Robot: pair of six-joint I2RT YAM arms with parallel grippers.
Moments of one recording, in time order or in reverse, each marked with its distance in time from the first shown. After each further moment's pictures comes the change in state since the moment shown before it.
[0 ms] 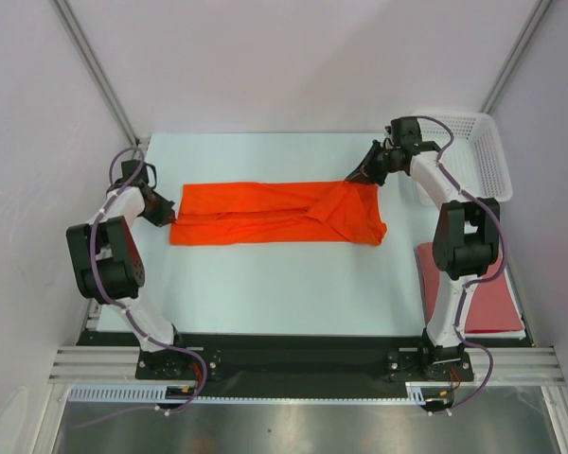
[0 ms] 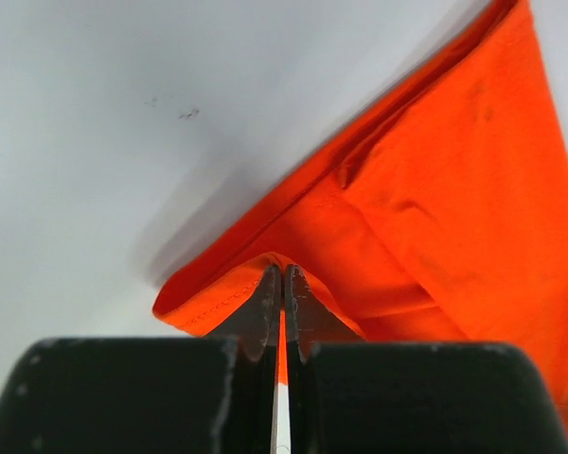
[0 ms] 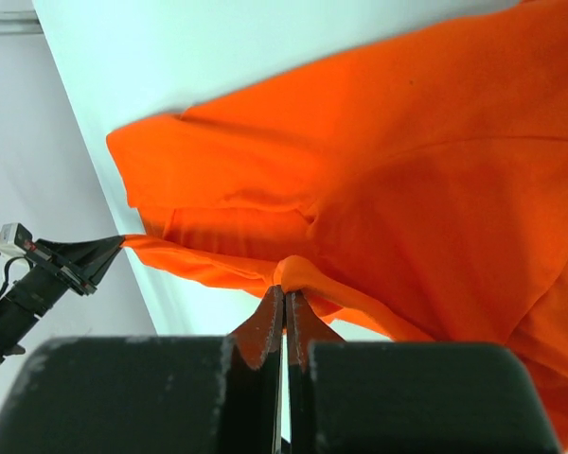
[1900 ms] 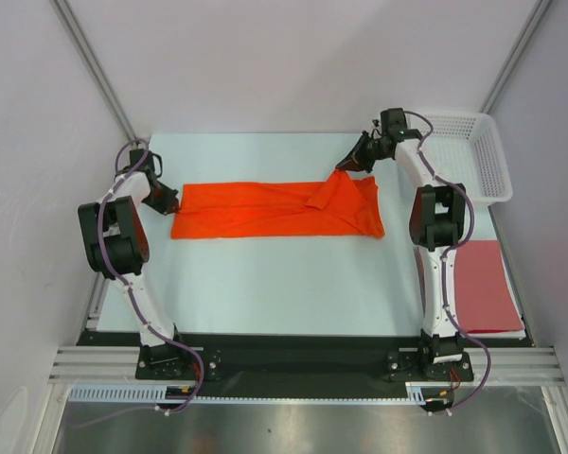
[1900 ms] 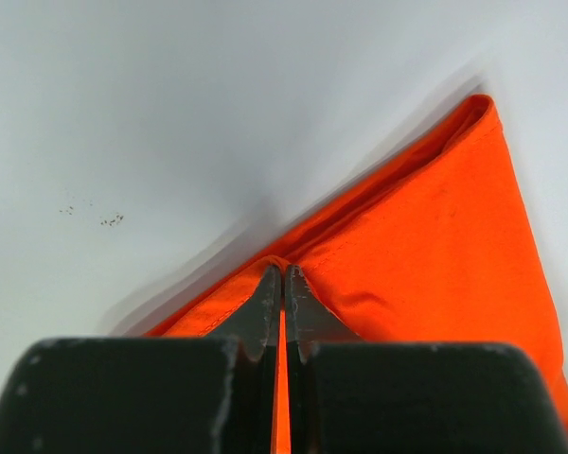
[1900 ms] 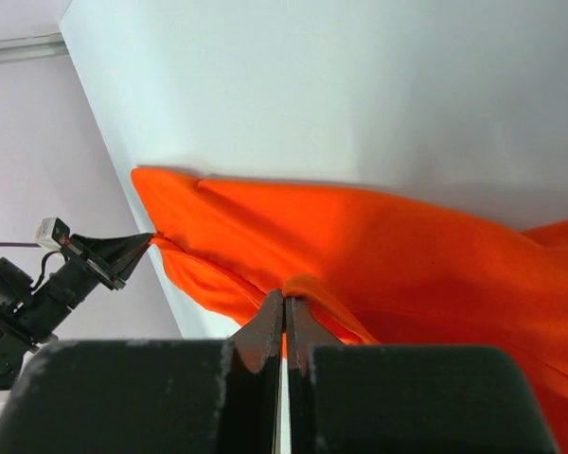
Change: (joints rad) left arm -0.020 0.245 0.246 -0.039 -0.014 -0.076; right arm -0.019 0.466 0.551 -0.117 -0.137 0.014
